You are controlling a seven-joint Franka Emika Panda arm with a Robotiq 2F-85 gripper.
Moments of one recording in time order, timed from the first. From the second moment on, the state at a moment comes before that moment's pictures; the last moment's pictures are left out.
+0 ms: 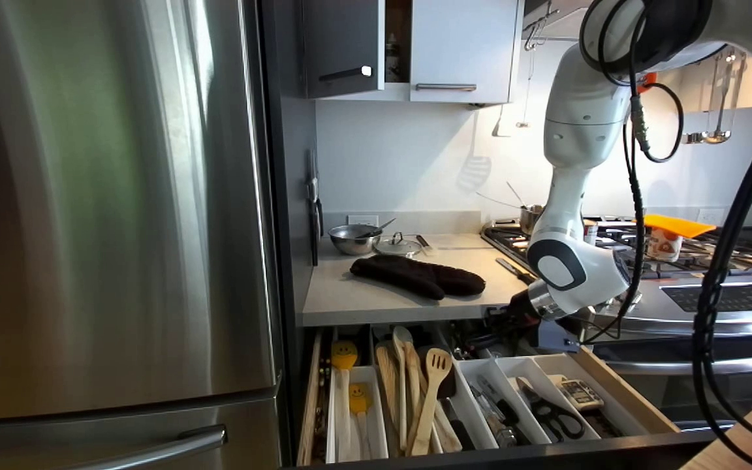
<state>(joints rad) 0.18 0.72 -0.27 -2.21 2.51 2.39 -2.27</state>
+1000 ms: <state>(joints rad) 0.22 0.76 -0.25 -2.16 2.51 2.55 -2.31</state>
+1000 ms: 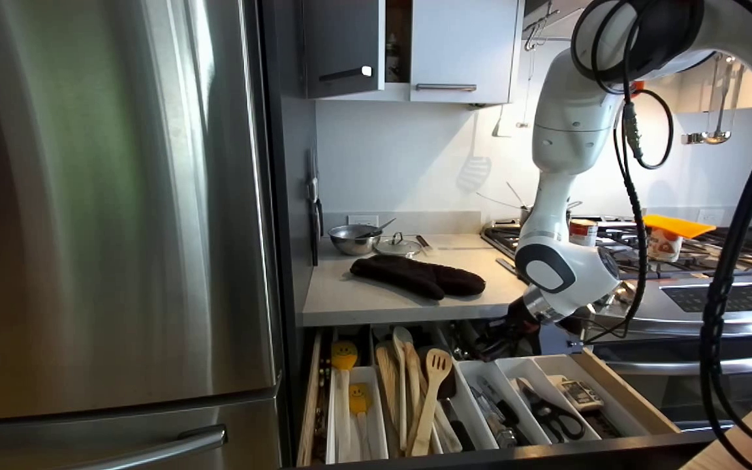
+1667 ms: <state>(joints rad) 0.27 0.72 -0.26 -2.19 2.41 2.76 -2.30</state>
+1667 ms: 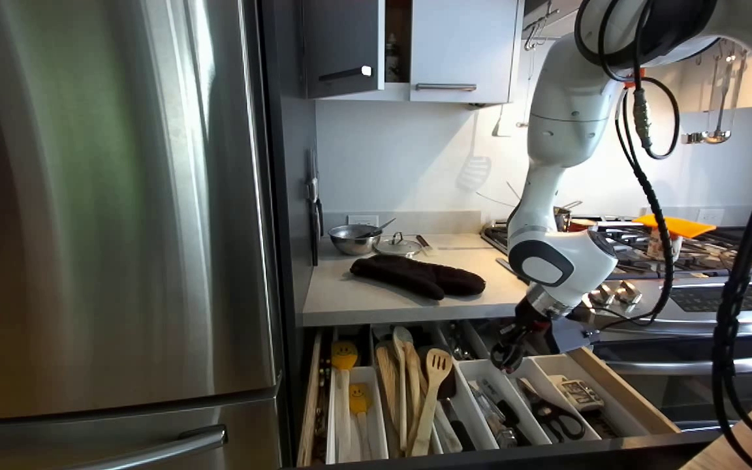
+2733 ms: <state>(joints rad) 0.22 0.72 -0.08 -2.31 2.03 2.98 -1.99</state>
